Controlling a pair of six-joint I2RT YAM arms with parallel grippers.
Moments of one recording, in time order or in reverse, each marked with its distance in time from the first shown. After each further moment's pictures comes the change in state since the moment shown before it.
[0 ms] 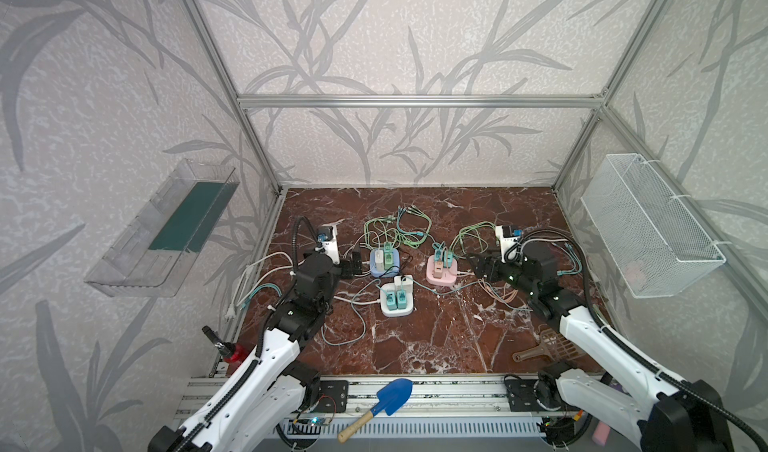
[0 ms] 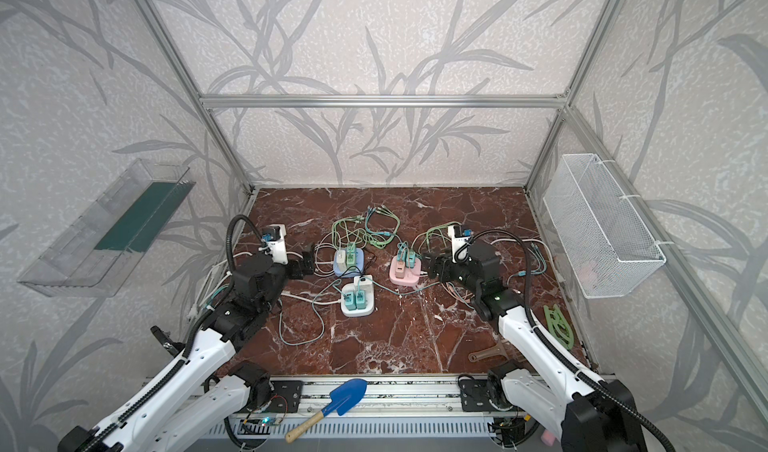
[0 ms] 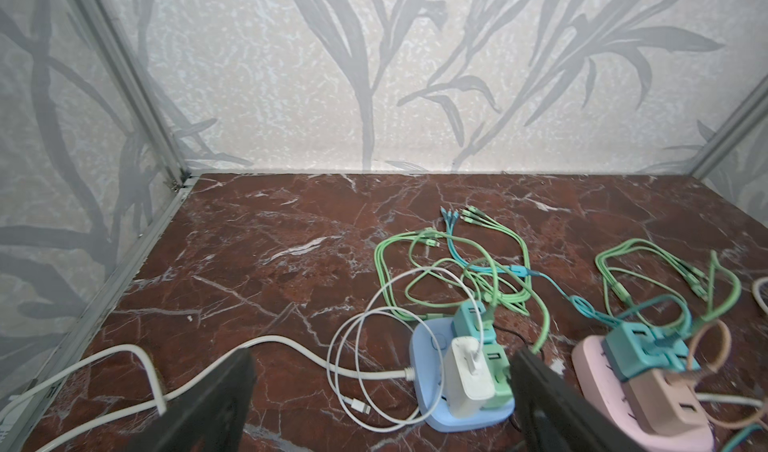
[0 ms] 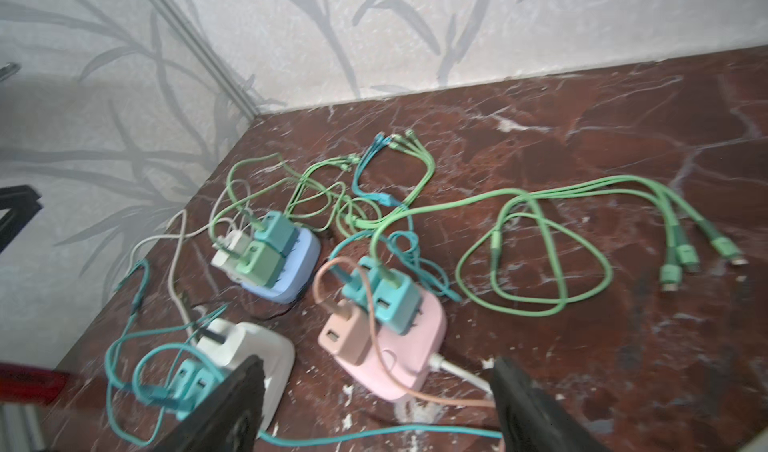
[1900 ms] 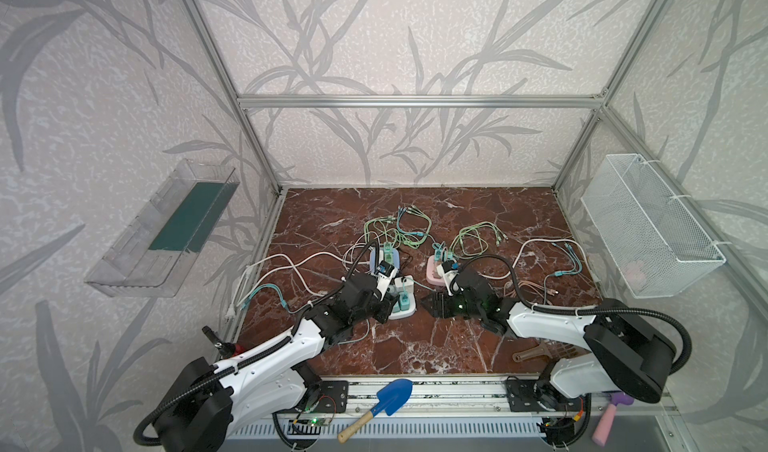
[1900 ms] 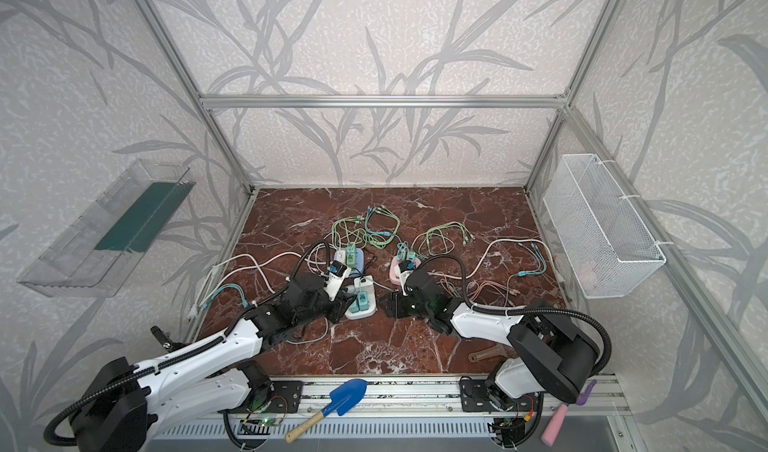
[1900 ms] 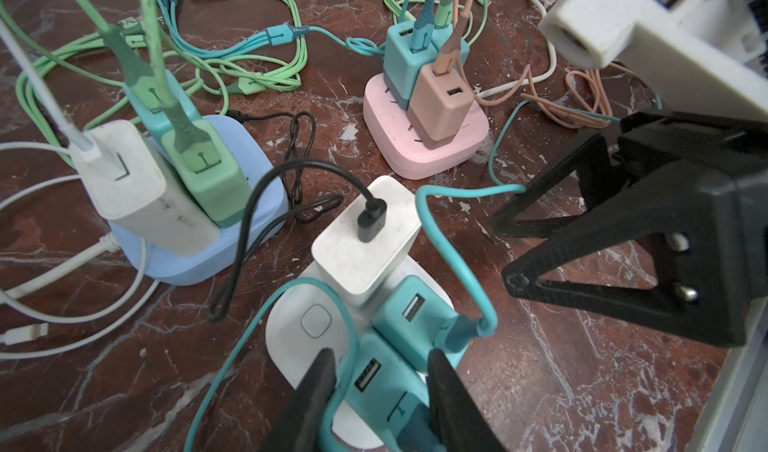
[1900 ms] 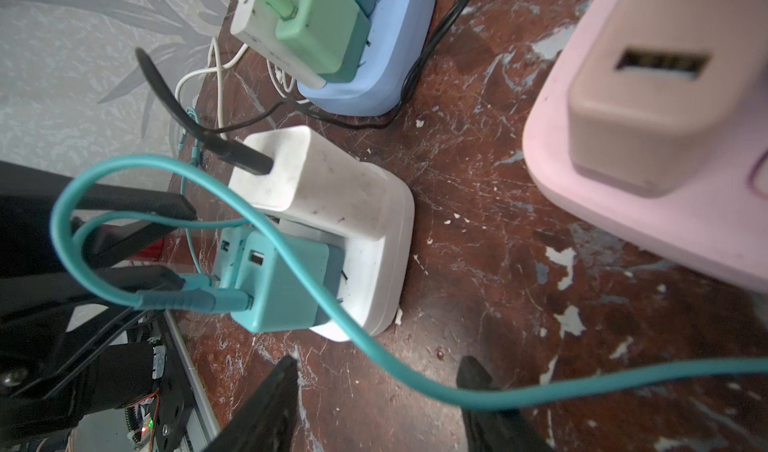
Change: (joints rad) left arm -0.286 0.248 -0.098 -0.025 0.351 -0.012; right arm 0.415 0.445 -0.049 0.256 0.013 0.342
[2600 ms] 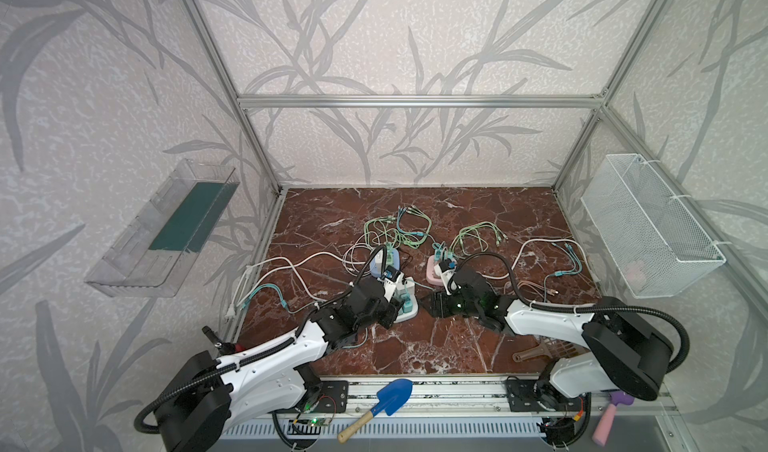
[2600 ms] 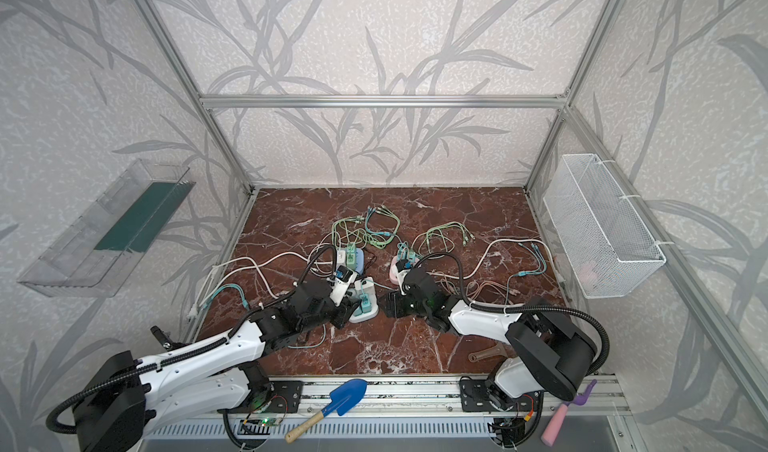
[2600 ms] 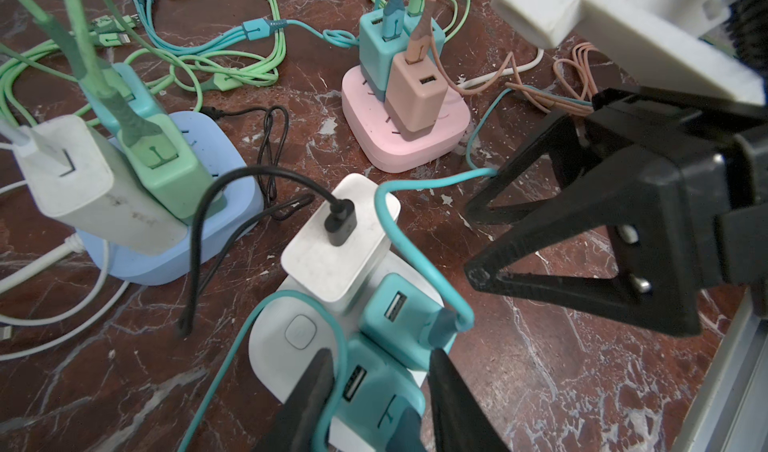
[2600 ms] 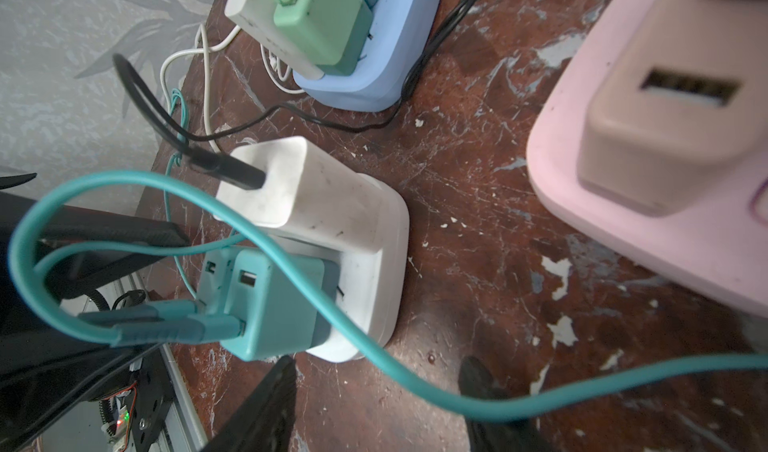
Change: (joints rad) left arm -0.092 0.014 -0.002 0.007 -0.082 -0.036; right arm -0.002 0.012 0.029 -0.055 0.000 -0.069
